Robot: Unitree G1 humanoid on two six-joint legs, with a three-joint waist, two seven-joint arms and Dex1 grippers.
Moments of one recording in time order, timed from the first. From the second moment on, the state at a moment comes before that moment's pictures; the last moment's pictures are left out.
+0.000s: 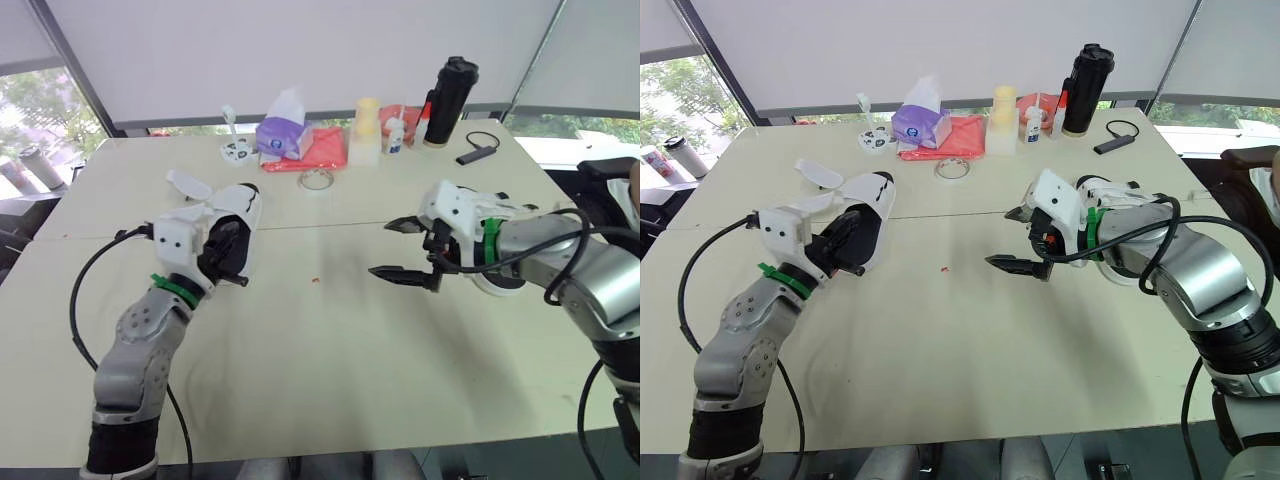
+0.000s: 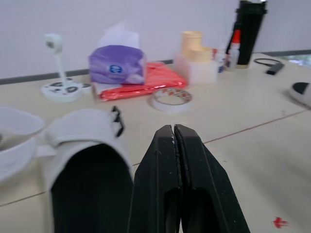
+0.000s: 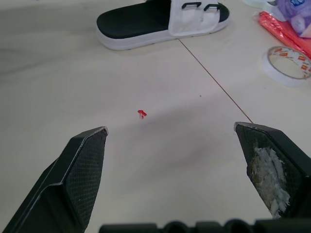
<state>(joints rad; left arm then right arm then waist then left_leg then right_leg) -0.19 0.32 0.19 -0.37 -0.38 0.42 -0.30 -0.67 -0.94 0.19 -0.35 0.59 0.79 0.80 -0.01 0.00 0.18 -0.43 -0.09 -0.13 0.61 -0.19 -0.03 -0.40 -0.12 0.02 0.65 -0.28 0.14</state>
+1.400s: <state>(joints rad) -0.72 0.74 -0.26 0.52 0.57 -0.26 -0.31 -0.63 -0.83 0.12 -0.46 0.56 0.96 0.74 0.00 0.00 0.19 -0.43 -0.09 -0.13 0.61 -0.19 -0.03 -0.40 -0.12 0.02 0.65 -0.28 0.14</state>
